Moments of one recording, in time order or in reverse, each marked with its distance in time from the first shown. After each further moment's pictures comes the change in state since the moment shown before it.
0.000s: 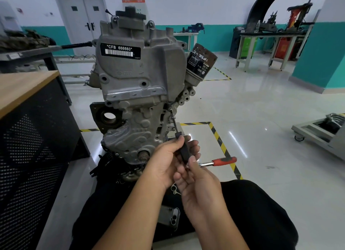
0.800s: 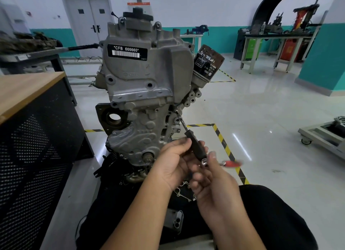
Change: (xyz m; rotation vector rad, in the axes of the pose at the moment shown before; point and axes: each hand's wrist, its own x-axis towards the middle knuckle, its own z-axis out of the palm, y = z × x) left_hand -0.002 0.002 0.003 0.007 -0.036 0.002; right_hand -0.005 -0.021 -0.002 -0.093 -0.029 -0.033
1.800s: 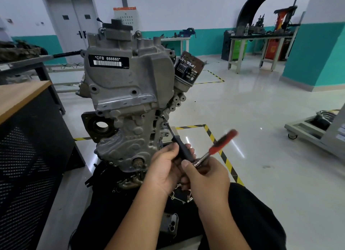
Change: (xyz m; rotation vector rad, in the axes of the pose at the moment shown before) left_hand 0.004 -0.010 0.010 0.011 0.049 0.007; right_hand 0.012 -0.007 -0.010 -0.753 0.171 -0.369
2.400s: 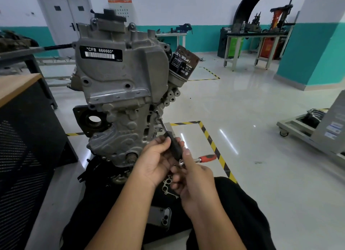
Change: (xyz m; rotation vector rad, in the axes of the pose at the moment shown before) left_hand 0.011 0.001 -0.014 -0.064 -0.034 0.022; right_hand -0.006 -0.004 0.006 0.471 -0.094 0.324
